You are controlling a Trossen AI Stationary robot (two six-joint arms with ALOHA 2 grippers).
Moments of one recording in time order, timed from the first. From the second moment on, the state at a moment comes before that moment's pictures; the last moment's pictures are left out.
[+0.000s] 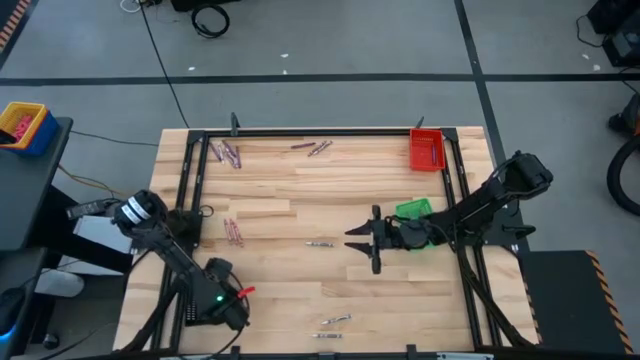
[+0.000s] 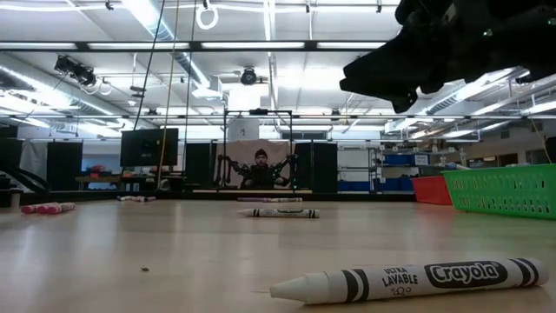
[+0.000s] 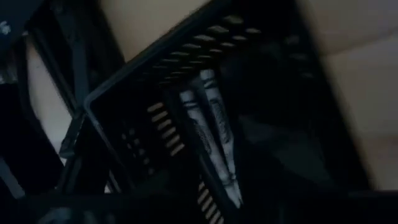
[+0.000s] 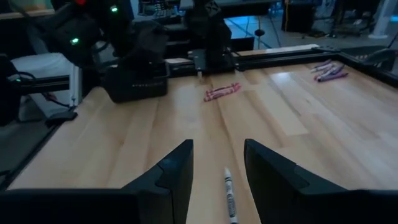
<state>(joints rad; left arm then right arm) -0.84 1.77 1.08 -1.20 0.23 -1.97 0.37 1.49 0.43 0.86 0.42 0.16</state>
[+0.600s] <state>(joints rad) -0.54 1.64 1.25 -1.01 -0.48 -1.22 0.40 1.49 0.43 0.87 0.42 0.17</state>
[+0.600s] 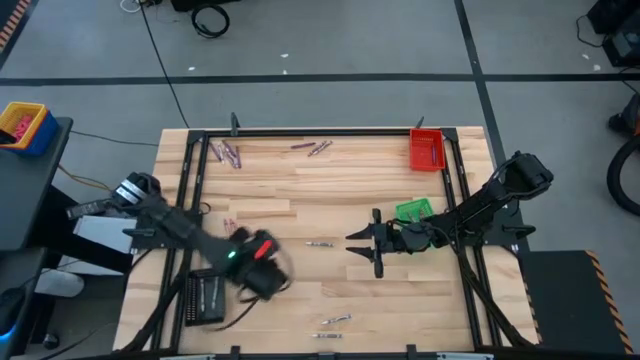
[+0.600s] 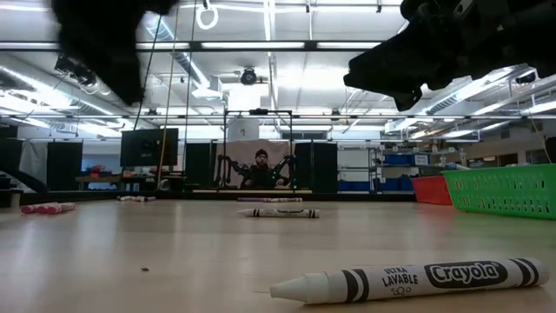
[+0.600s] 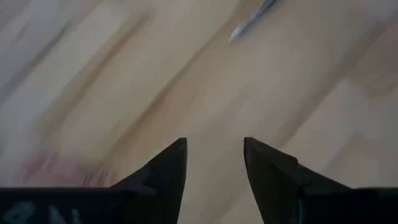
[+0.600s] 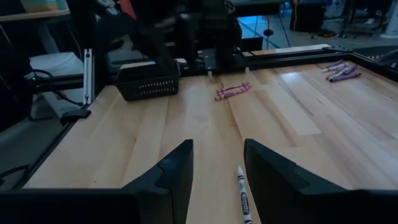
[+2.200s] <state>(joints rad) -0.17 2.01 1.25 -0.38 -0.16 -0.15 0.42 1.49 0.43 0.79 0.40 0.16</state>
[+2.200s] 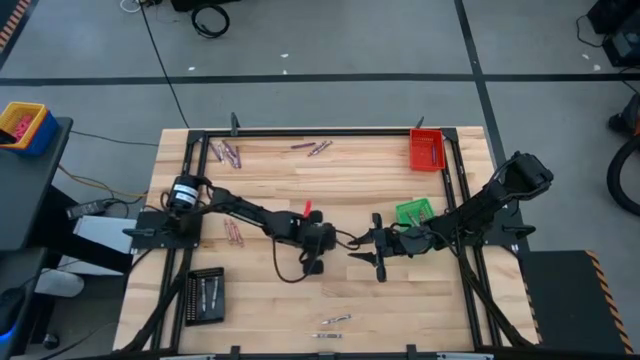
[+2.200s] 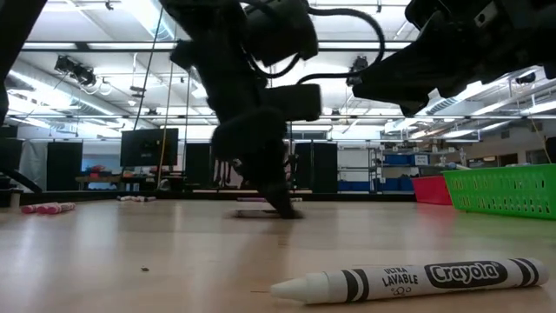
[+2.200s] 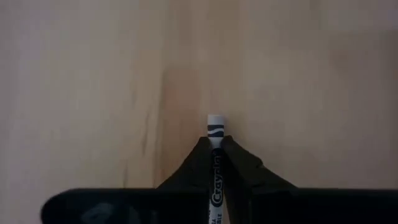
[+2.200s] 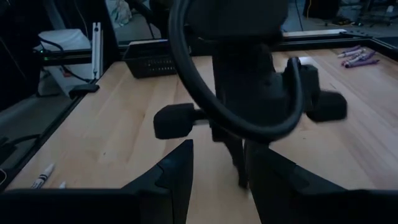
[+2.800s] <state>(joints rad) -0.65 1.60 1.25 -1.35 -0.10 -1.61 0.42 1.49 0.43 0.77 0.40 0.18</state>
